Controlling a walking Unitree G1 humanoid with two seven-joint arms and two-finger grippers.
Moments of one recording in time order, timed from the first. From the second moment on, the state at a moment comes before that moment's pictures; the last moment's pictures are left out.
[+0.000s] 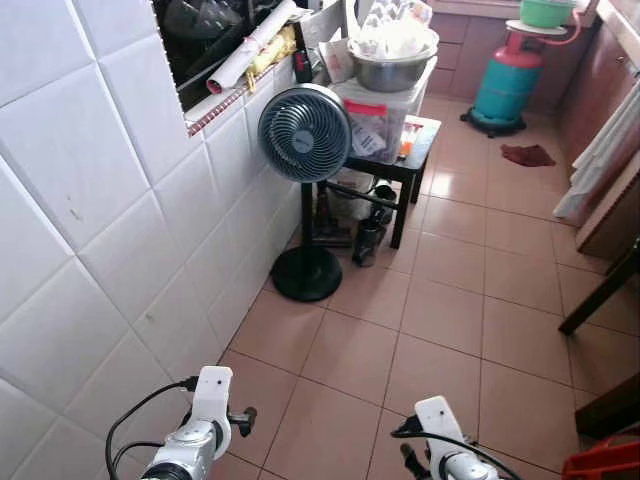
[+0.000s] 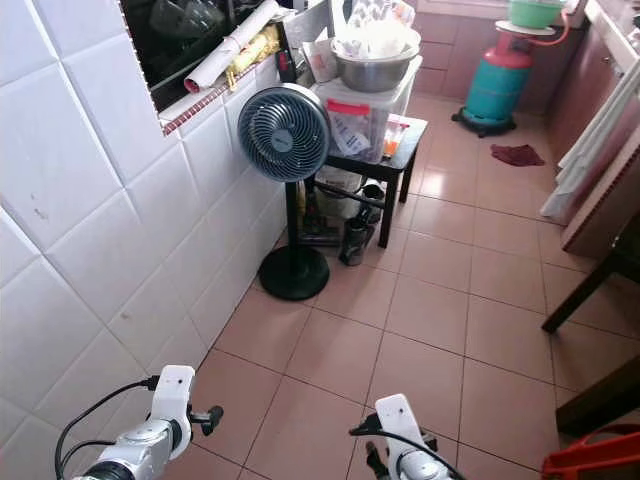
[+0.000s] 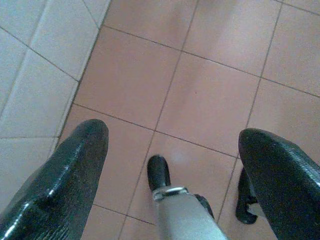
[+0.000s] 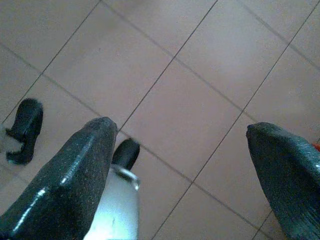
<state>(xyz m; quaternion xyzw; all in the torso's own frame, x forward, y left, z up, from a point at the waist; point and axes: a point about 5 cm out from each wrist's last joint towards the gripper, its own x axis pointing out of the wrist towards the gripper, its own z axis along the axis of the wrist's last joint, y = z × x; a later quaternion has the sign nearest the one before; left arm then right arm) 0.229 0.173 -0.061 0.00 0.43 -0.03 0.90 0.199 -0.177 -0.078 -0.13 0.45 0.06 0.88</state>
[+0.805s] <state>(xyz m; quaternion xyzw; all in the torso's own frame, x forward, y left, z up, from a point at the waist) 0.255 0.151 -0.043 -0.01 0.38 -0.09 0.92 0.235 -0.190 -0.054 -0.06 0.39 -0.04 0.92</state>
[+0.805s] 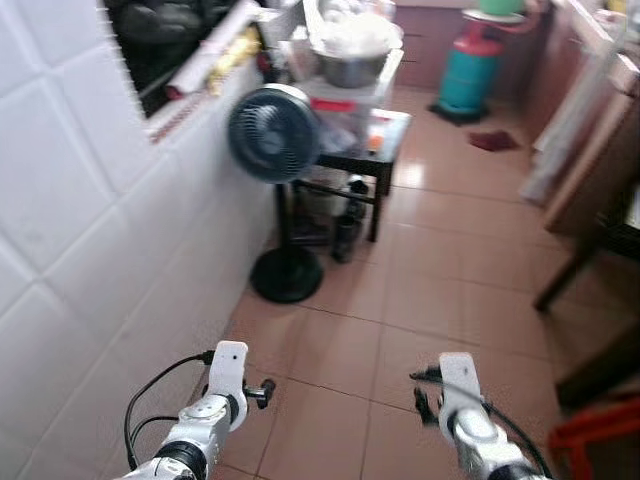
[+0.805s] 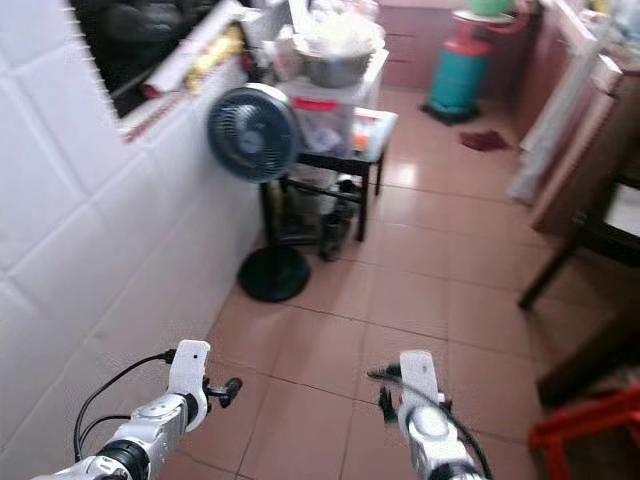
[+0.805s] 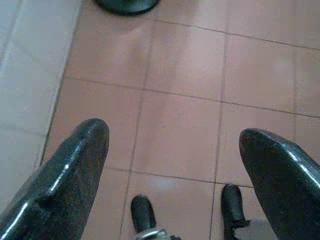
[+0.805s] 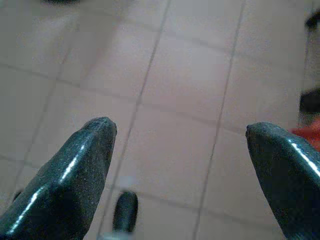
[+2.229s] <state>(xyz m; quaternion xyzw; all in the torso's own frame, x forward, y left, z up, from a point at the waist) 0.276 0.176 0.048 0.03 0.02 -0.09 1.00 0.281 -0.177 0.038 0.07 0.10 0.10 0.99</state>
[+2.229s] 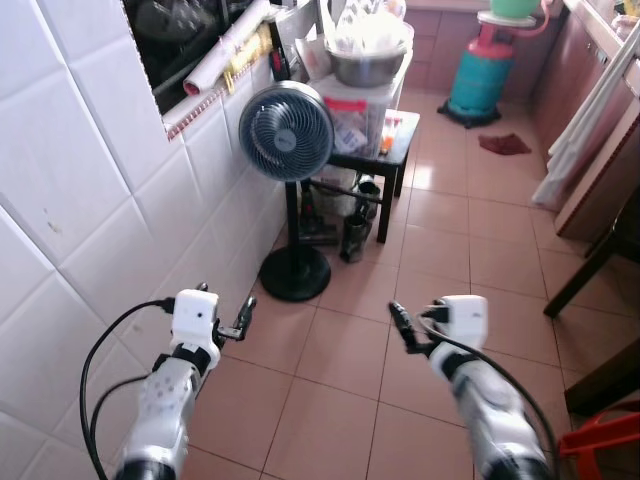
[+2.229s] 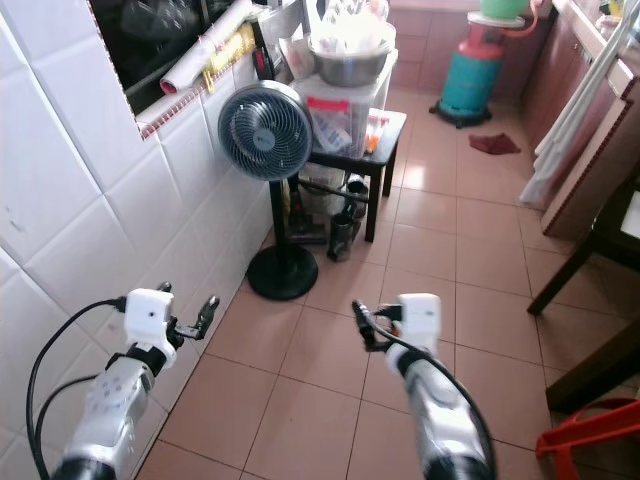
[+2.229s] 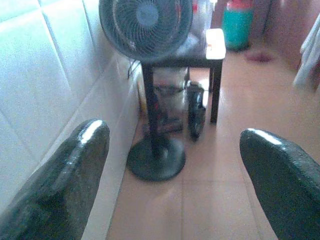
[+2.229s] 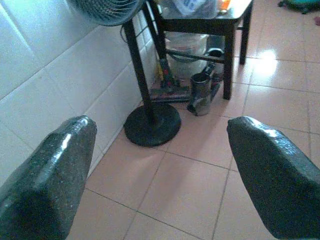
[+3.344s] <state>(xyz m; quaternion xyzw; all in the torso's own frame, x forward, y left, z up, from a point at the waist) 0.240 0.176 0.040 0.00 0.06 -0.06 1.00 0.245 -0.172 0.053 0.08 0.10 0.04 0.99</state>
